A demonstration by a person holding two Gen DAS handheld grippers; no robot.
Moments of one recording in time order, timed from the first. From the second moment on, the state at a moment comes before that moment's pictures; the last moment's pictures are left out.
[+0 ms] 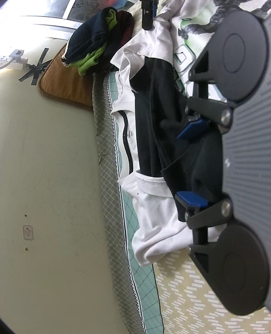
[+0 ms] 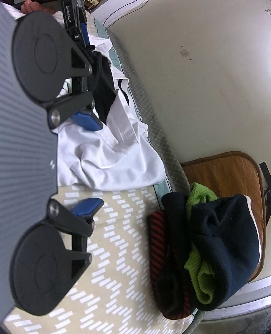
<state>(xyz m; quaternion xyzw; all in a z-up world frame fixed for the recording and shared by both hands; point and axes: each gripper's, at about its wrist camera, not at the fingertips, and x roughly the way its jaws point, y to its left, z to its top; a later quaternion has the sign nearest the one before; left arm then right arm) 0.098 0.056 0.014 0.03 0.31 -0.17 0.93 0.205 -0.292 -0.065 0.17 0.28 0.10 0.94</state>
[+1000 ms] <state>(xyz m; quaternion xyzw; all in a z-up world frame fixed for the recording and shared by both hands) 0.097 0.059 0.015 0.02 0.31 -0.16 0.94 0.129 -0.325 -0.011 0.23 0.26 0.07 0.94</state>
